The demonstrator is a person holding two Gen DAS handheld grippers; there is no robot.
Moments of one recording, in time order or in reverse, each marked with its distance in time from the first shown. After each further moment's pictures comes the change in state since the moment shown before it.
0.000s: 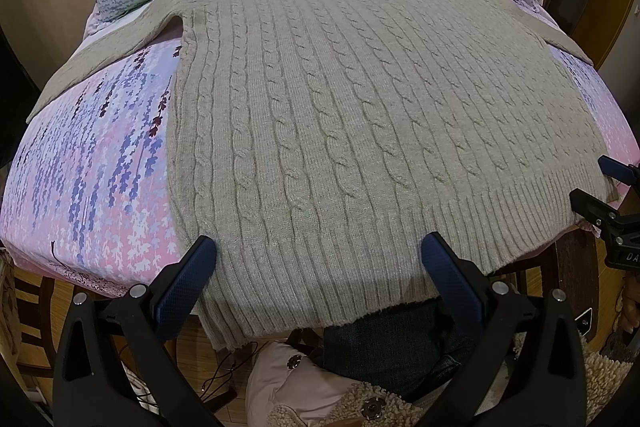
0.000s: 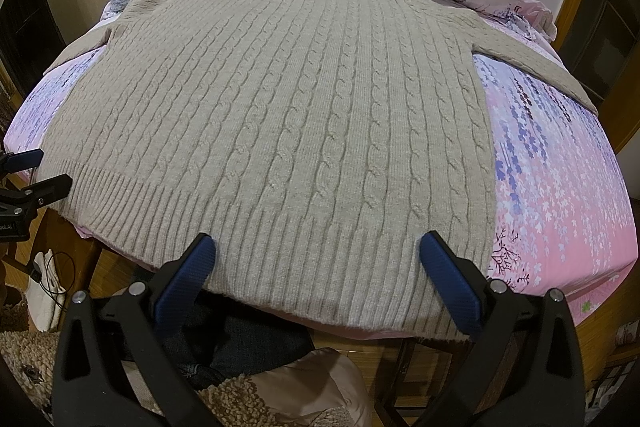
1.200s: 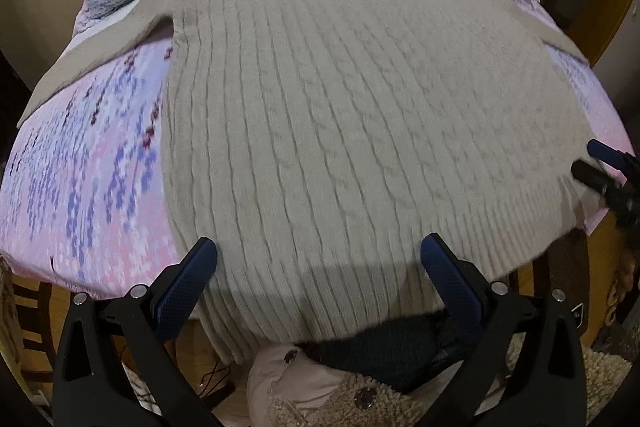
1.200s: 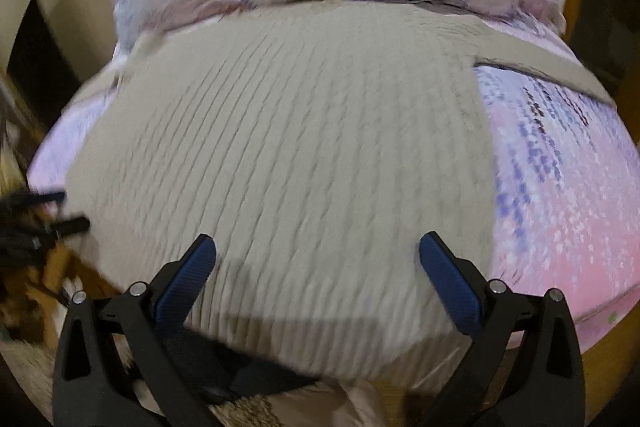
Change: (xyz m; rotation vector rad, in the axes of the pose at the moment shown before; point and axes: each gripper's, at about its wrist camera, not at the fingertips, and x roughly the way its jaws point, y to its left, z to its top) left arm 0.002 0.008 0.021 0.001 0.023 -0.040; right arm 0.005 -0.042 0.025 0.112 -0.072 0.134
